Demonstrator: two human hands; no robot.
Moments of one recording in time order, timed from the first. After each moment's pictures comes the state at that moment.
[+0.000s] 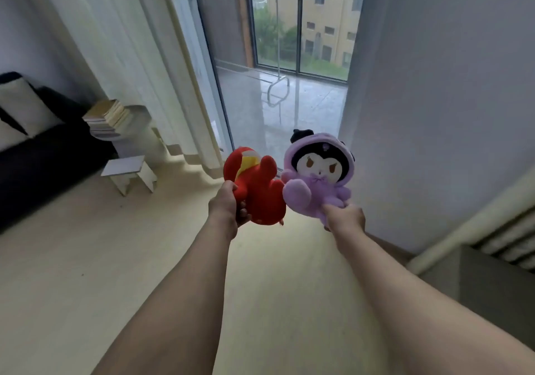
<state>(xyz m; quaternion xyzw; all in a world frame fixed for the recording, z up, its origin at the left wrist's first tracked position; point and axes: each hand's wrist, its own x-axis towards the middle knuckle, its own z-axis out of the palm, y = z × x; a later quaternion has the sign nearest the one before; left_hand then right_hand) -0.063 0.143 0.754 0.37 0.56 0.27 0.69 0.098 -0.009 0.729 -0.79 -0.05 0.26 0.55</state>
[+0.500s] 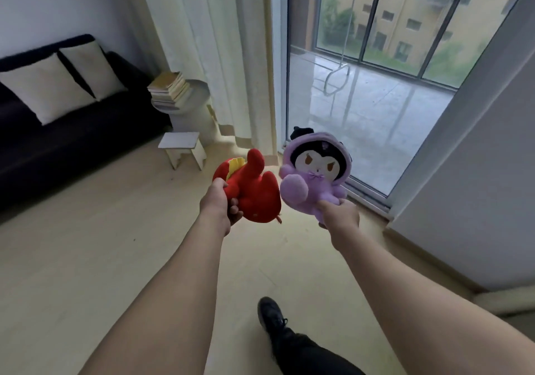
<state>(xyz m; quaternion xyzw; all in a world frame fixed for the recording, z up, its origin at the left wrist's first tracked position) -0.266 0.315 0.738 0.27 0.61 0.33 0.66 -0.068 0.203 0.701 -0.76 -0.10 0.35 0.53</state>
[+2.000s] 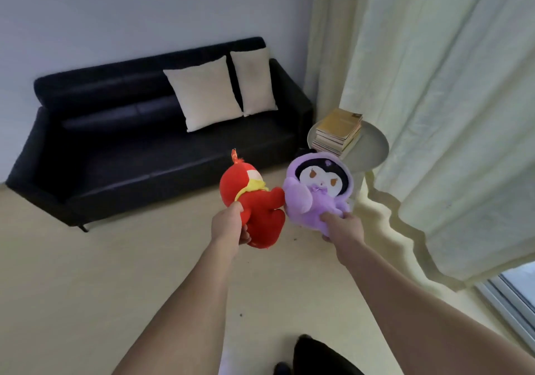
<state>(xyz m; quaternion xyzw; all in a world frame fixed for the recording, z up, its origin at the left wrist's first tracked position) -0.775 1.059 0.703 0.18 0.74 0.39 0.51 -0.552 1.053 0.679 -0.71 -0.26 0.49 0.43</state>
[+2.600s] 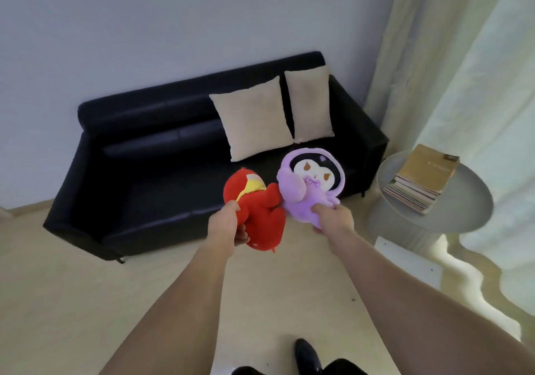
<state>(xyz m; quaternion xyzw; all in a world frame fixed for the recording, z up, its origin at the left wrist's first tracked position) -1.002 1.362 0.706 0.13 0.76 0.40 0.50 -0.790 1.396 0.676 -0.67 -0.28 0.56 0.40</state>
